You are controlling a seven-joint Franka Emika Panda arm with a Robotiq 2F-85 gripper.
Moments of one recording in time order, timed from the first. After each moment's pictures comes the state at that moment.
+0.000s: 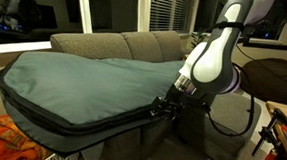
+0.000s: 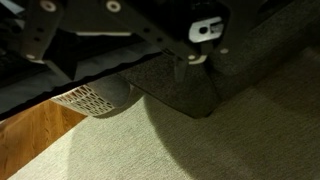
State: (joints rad) arm -0.66 0.83 0.54 -2.40 0.05 3.46 0.26
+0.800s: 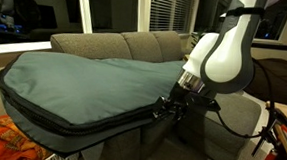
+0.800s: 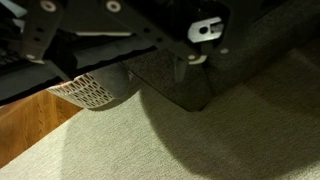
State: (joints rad) arm -0.54 0.69 0.51 -2.52 0.11 3.46 0.35
